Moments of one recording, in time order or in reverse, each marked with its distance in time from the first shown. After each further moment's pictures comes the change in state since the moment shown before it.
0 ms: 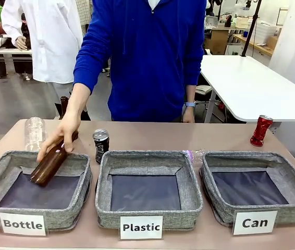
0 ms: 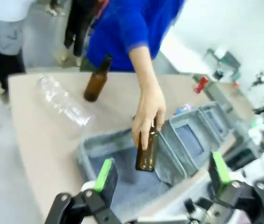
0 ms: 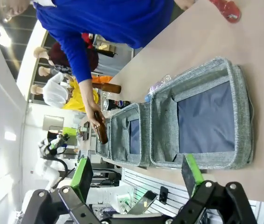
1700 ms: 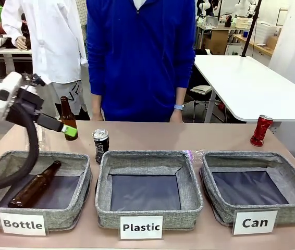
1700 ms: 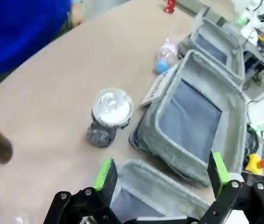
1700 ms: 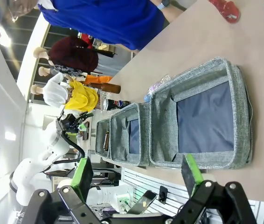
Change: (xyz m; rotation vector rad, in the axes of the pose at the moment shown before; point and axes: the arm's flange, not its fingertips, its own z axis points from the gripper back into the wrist) left arm -0.005 -0.026 -0.392 -0.217 0.506 -0.399; right arm 0.000 0.000 0.000 -0.002 0.001 0.001
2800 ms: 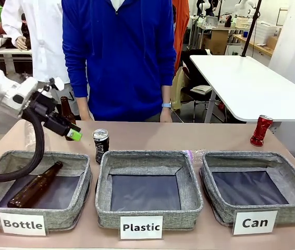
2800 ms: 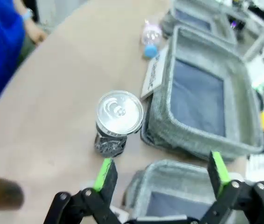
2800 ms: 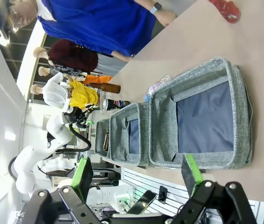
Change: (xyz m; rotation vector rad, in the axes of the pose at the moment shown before) left arm 0.011 0.055 -0.031 -0.142 0.123 -0.248; right arm 0.000 0.000 0.000 -0.001 0.000 0.001
